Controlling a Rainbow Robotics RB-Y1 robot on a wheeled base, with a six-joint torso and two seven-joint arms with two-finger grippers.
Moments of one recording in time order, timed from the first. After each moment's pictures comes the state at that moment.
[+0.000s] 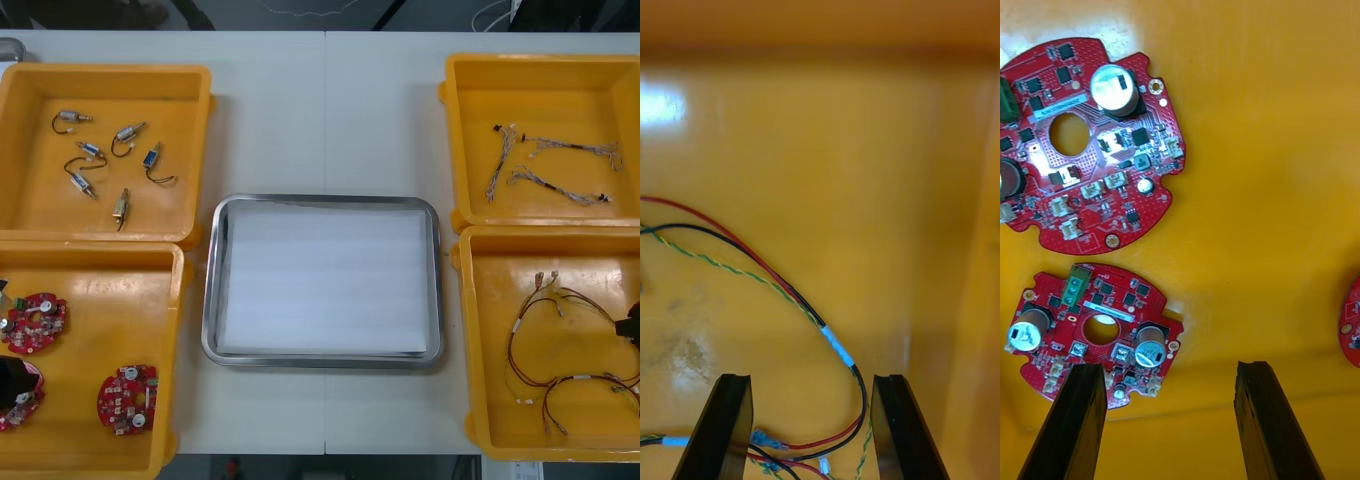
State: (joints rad) right arm 0.18 -0.87 -0.21 -1.93 -0.86 1.29 1.50; left arm 0.50 1.01 0.21 -2.23 0.88 1.20 -1.39
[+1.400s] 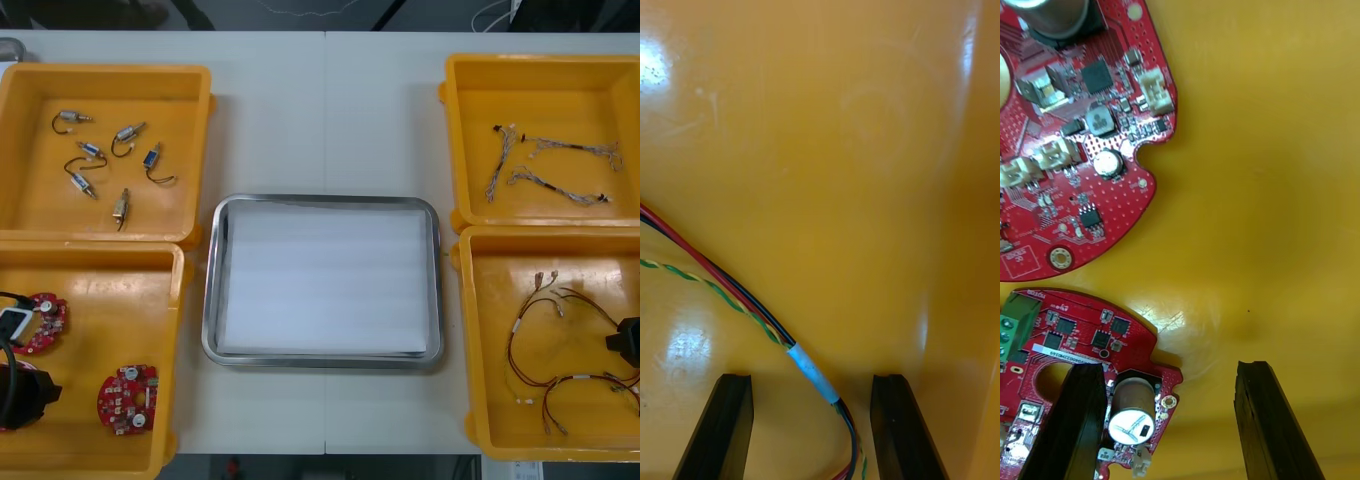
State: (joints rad) right arm 0.15 -0.90 -0.09 -1.75 -0.90 1.17 1.54; left arm 0.43 1.01 0.01 -2.08 0.79 1.06 -1.39
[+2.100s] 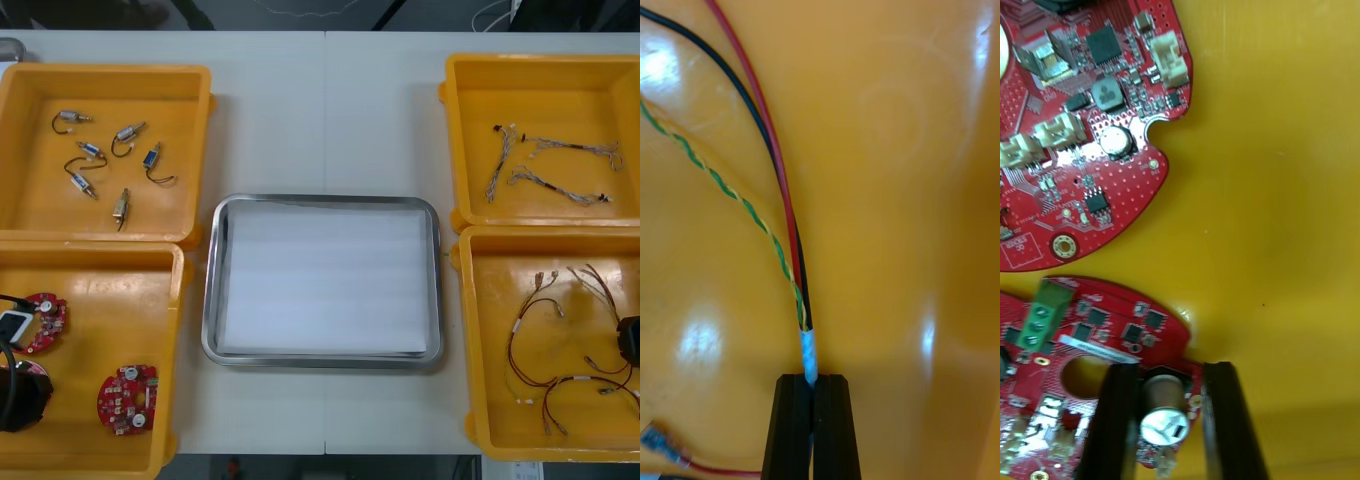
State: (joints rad) right arm 0.14 -0.91 -0.11 -1.76 -0.93 1.21 1.54; left arm 0.43 1.01 0.00 -2.07 0.77 1.05 -1.39
